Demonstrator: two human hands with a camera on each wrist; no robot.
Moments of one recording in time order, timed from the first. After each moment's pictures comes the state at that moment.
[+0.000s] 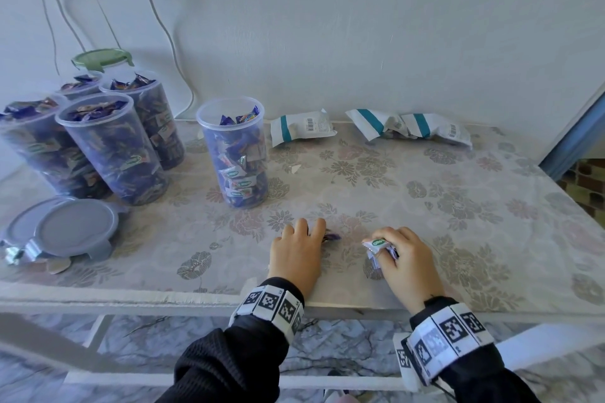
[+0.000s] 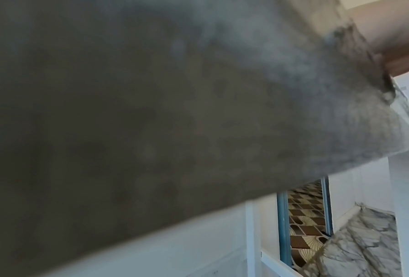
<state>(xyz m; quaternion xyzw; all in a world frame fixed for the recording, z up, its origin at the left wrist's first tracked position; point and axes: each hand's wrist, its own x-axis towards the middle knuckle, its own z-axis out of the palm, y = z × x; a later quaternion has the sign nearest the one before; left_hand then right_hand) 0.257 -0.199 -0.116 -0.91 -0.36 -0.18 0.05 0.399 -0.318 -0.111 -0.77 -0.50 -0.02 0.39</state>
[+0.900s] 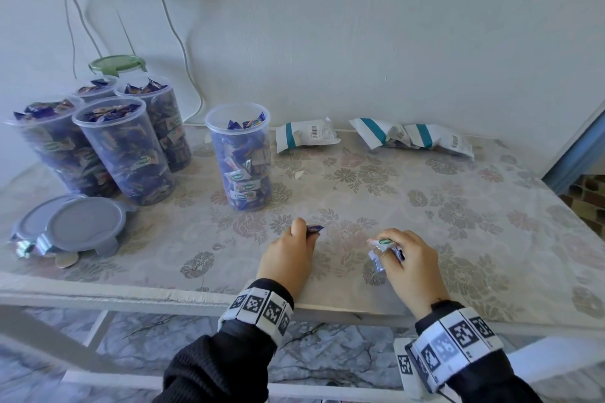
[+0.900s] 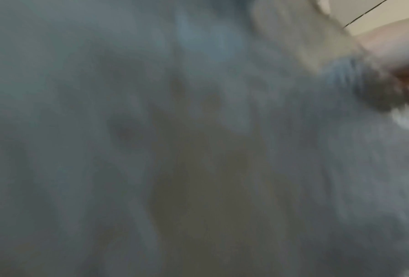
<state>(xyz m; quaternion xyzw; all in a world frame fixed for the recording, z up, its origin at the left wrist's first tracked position) 0.244 -0.203 -0.092 -0.87 -0.43 -0.19 -0.15 0.401 -0.321 -0.098 -0.75 -0.50 0.00 0.44</state>
